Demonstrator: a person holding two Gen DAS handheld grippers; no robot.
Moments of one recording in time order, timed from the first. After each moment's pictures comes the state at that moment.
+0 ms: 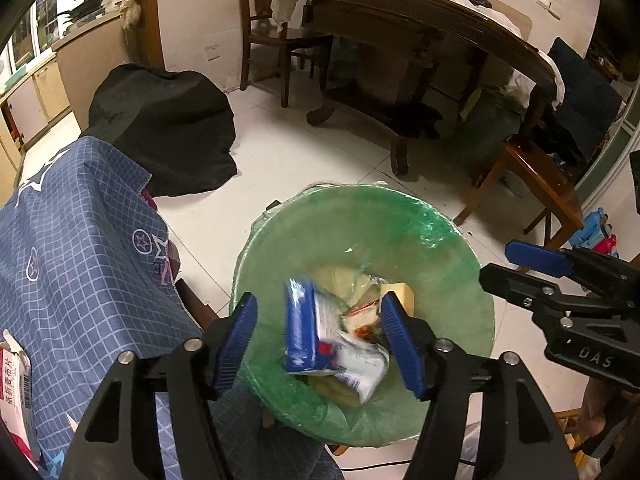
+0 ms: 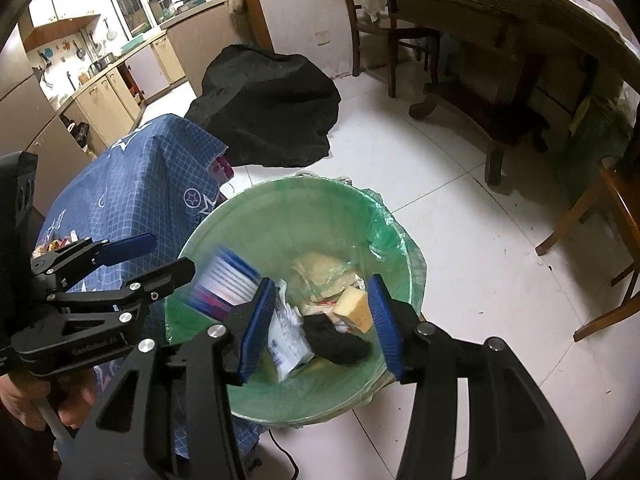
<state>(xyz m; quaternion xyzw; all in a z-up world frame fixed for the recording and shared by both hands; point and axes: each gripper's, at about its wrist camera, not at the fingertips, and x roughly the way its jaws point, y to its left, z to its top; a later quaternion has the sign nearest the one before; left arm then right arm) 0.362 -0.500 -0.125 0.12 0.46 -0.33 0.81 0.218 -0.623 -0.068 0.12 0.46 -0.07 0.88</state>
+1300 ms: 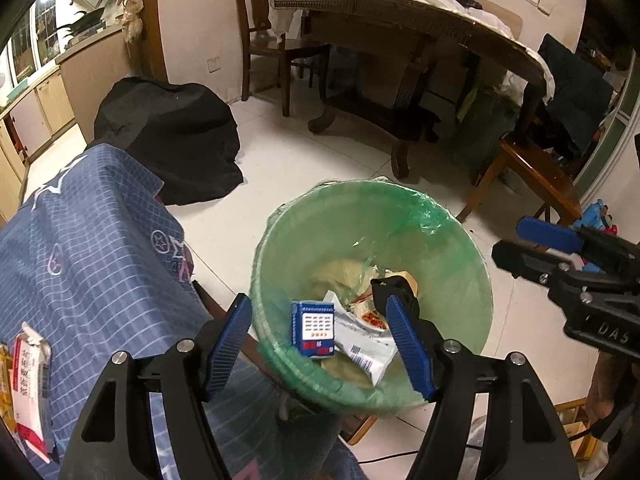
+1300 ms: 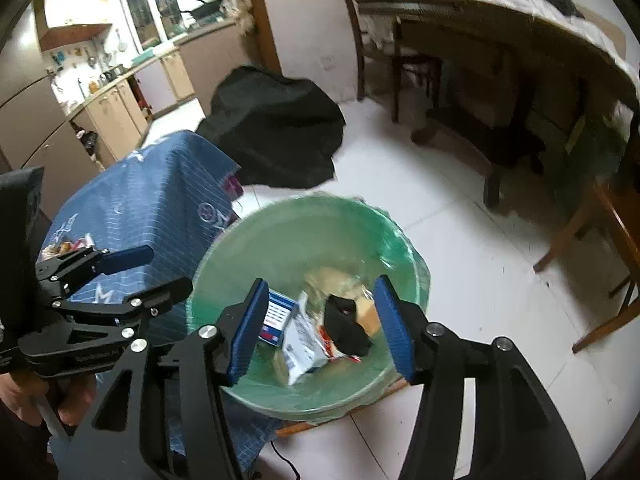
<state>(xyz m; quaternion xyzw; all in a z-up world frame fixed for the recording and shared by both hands) 0.337 -0.465 -0.107 0.13 0.44 -0.33 0.83 0.196 -0.593 -0.045 0.10 0.41 -0.06 0.90</state>
